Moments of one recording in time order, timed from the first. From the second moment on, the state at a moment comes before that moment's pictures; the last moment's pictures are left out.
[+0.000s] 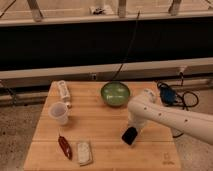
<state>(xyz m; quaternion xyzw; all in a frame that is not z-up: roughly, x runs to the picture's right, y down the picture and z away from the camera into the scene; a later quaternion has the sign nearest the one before) 0.161 0.221 0.778 -0.30 -0.15 -0.44 0.83</state>
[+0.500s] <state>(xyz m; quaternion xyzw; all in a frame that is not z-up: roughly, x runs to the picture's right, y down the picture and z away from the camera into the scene) 0.144 0.191 0.761 -0.29 -0.14 -0.47 0.82</state>
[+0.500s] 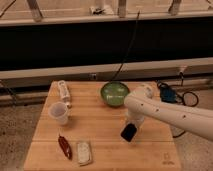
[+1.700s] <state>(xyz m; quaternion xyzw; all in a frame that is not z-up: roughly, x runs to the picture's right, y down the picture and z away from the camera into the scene) 0.069 0.128 0.749 -0.27 -0.12 -0.54 0.79</state>
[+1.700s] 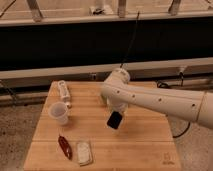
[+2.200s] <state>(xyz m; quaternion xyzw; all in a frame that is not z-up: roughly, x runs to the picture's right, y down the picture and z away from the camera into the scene) 0.022 0.101 0.752 -0.25 -0.11 -0.57 0.78</state>
